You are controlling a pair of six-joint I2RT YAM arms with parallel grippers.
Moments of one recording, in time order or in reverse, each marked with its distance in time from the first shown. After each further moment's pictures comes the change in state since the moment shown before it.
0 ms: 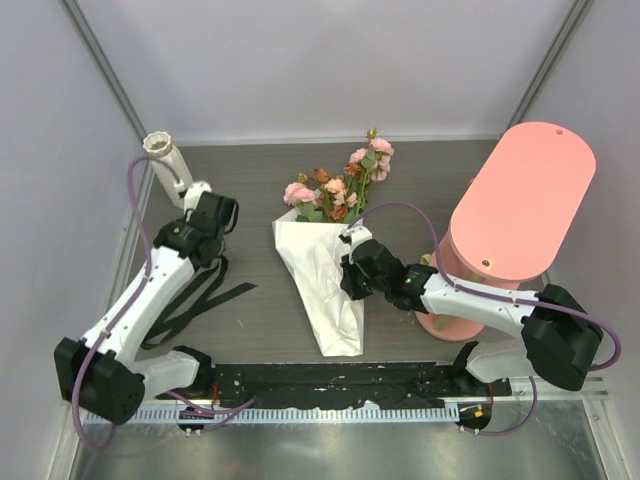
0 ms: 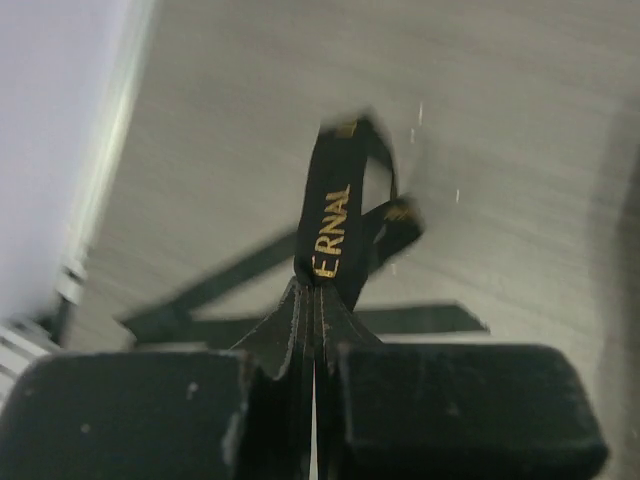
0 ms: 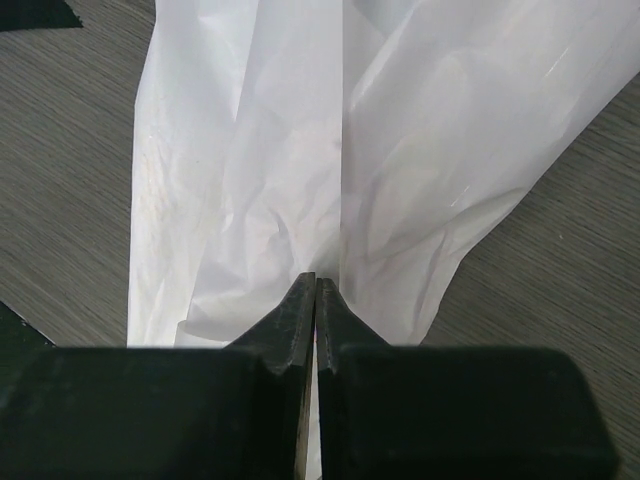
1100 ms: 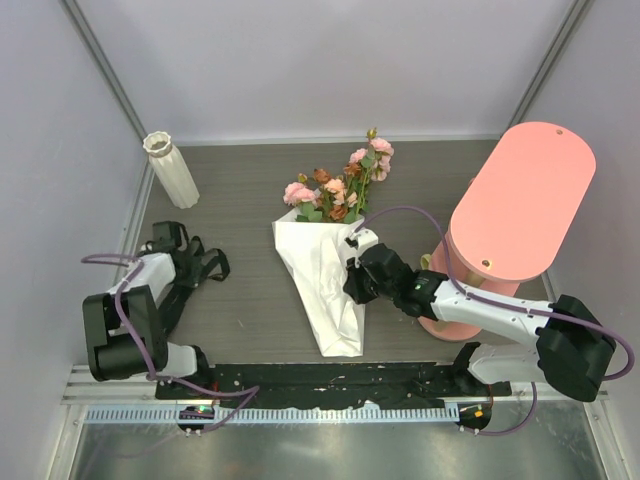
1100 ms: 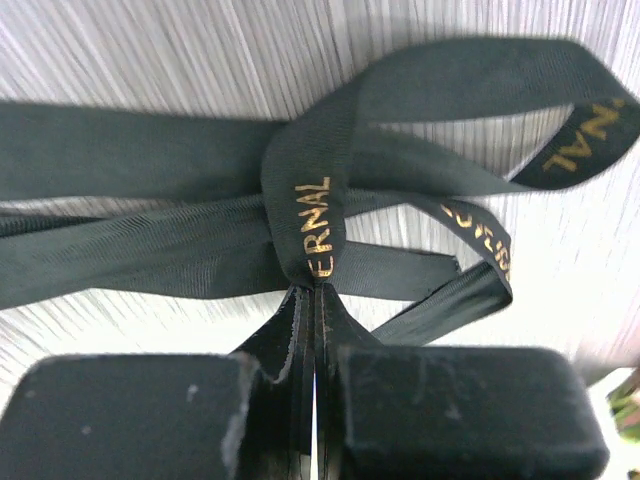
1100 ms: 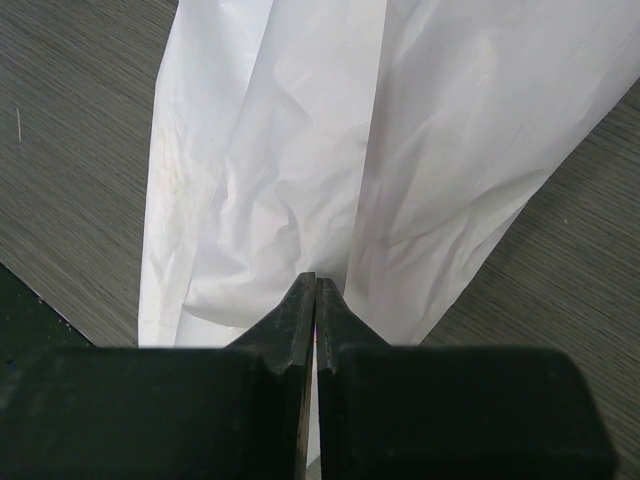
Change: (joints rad) left arm 0.555 0.156 -0.500 0.425 0.627 -0.760; right arm 0.000 -0.092 -0.063 0.021 -0.029 0.000
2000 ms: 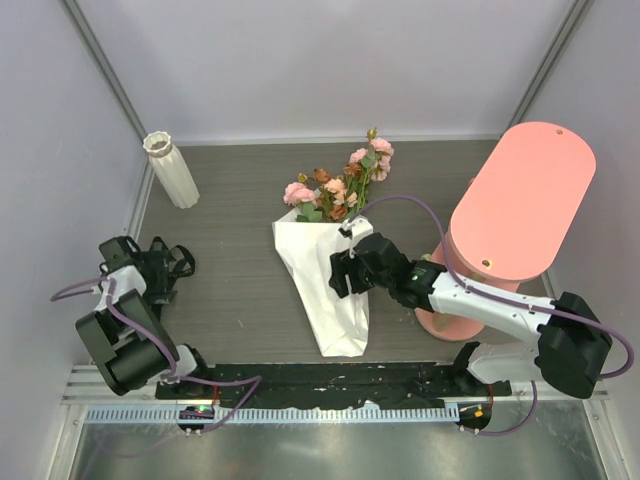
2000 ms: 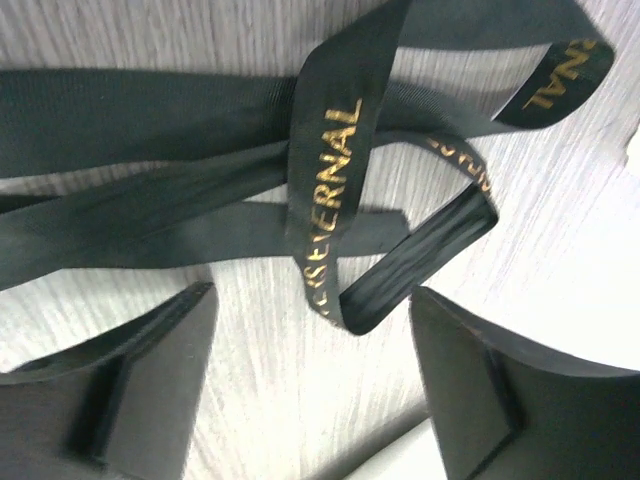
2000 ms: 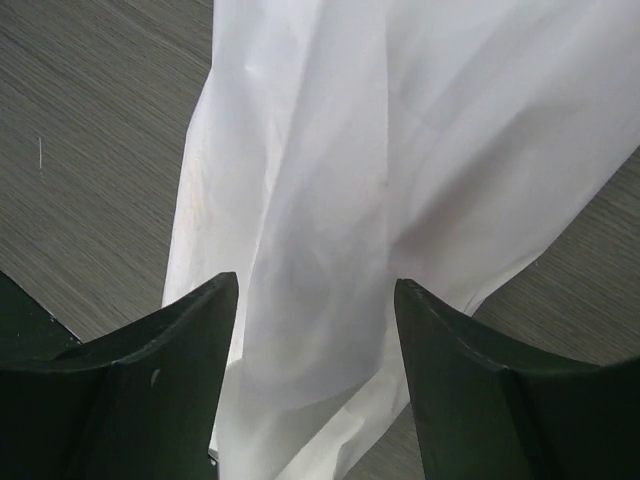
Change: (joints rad) left arm 0.442 -0.033 -0.016 0.100 0.222 0.055; right arm 0.000 0.025 0.103 -0.061 0.023 -0.051
